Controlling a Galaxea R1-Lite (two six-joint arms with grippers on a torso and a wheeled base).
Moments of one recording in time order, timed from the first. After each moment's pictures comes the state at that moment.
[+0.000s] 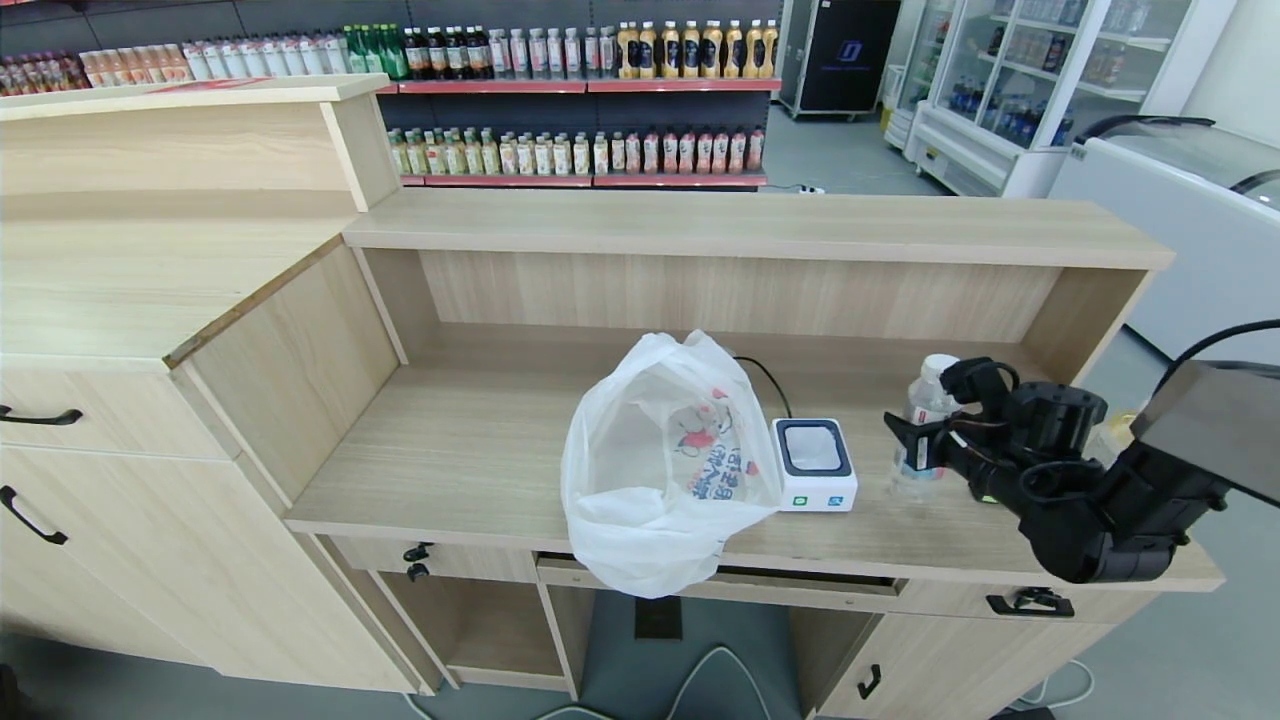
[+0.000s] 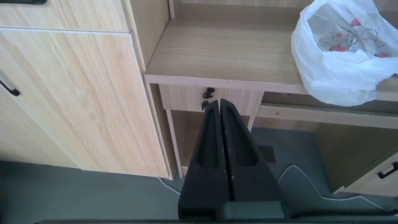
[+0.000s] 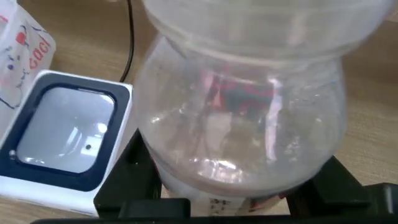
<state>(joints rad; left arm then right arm) 0.00 0.00 0.00 0.00 0.01 0.01 0.01 2.28 -0.87 -1.27 0.13 -0.17</state>
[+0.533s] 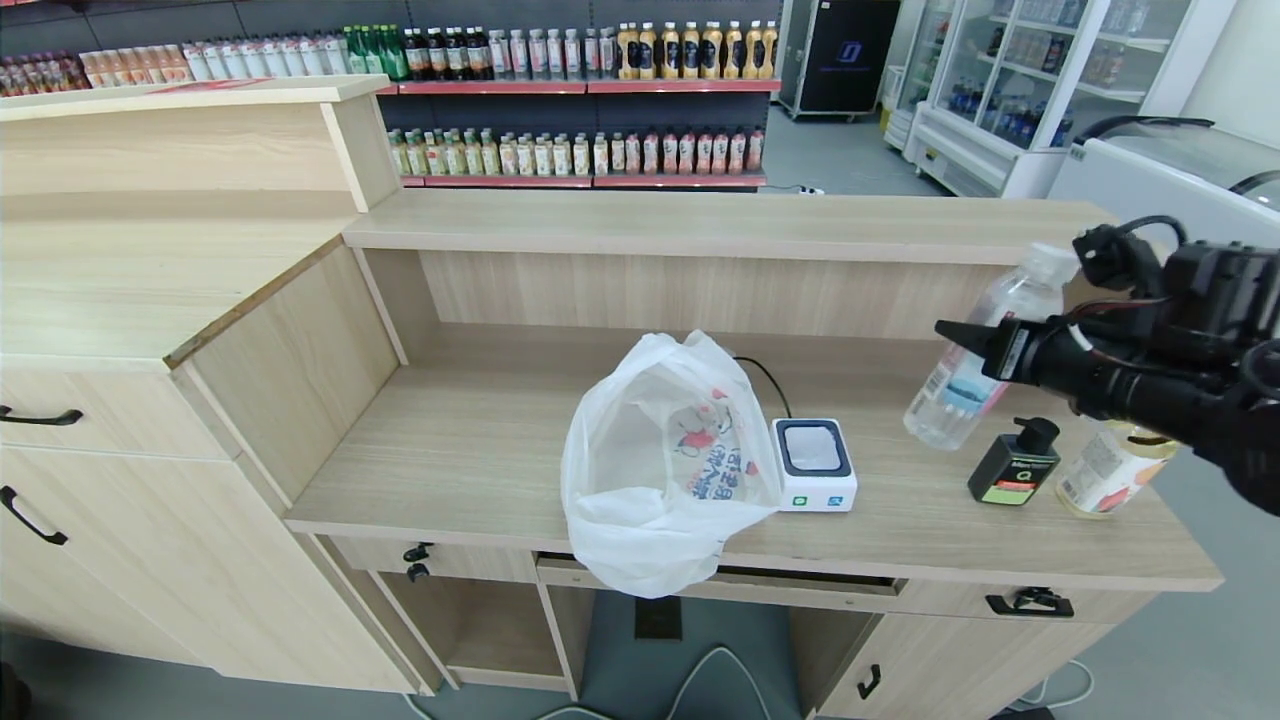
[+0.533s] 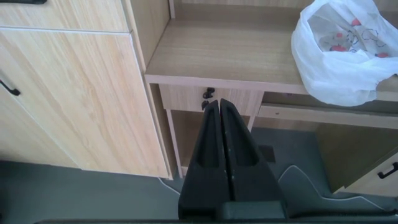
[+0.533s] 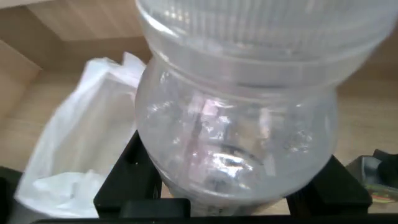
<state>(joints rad) 0.00 0.00 0.00 0.00 0.01 0.01 0.05 1.71 -0.86 -0.72 0.21 0.16</state>
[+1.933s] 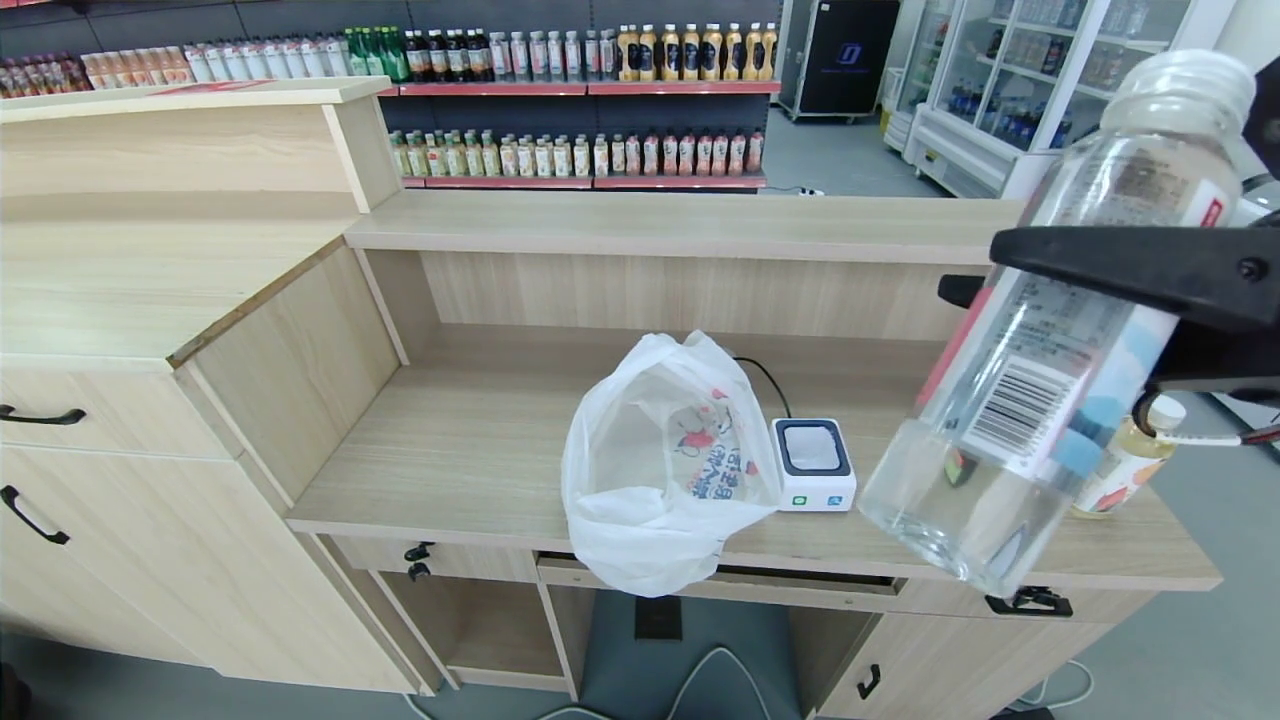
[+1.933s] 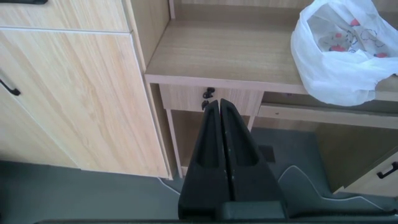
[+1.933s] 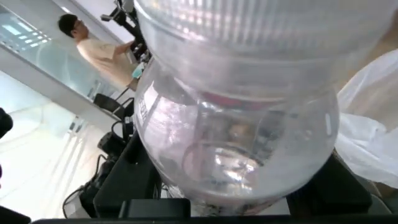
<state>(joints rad) 0.00 0.00 0.00 0.00 0.01 0.01 0.45 1.24 -0.87 -0.49 0.74 0.57</state>
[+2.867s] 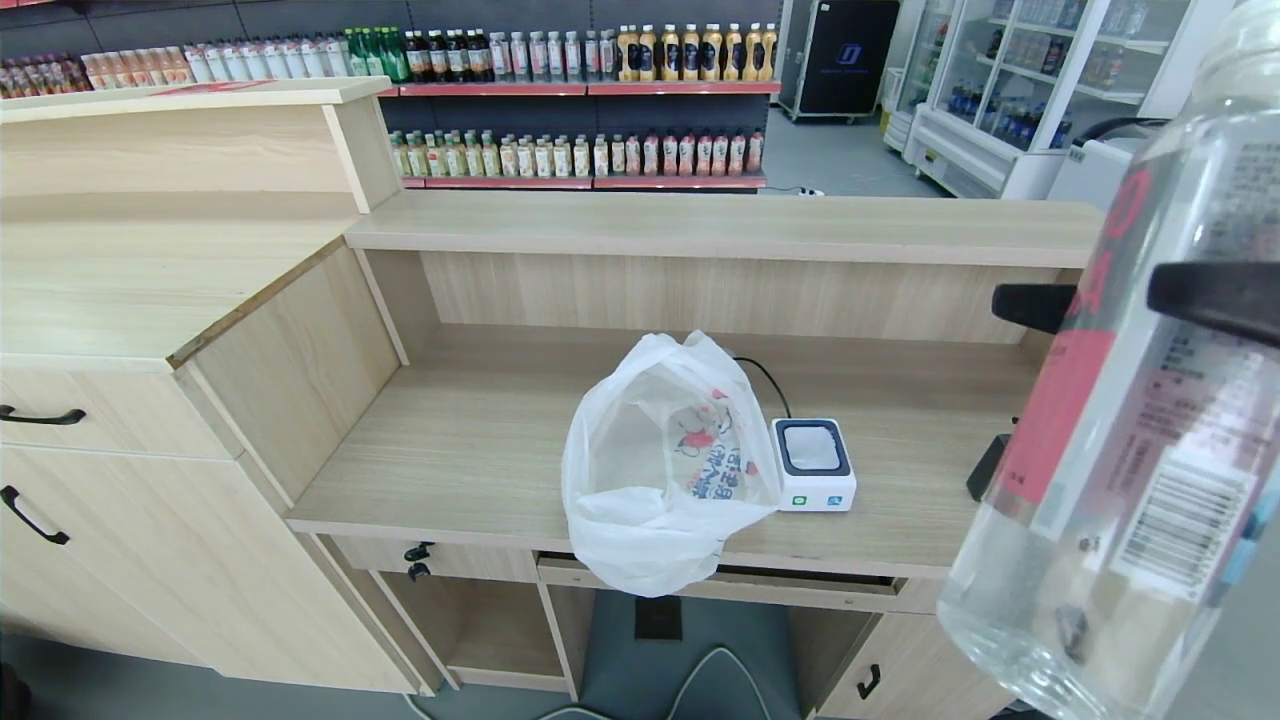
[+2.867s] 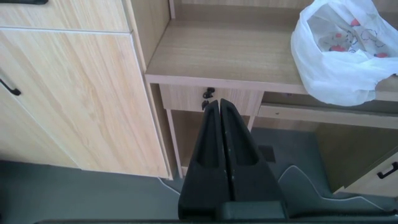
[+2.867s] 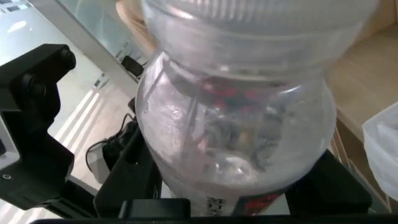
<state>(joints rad) 0.00 0.00 0.00 0.00 0.01 0.01 0.48 1.19 -0.86 -0.50 0.93 0.50</state>
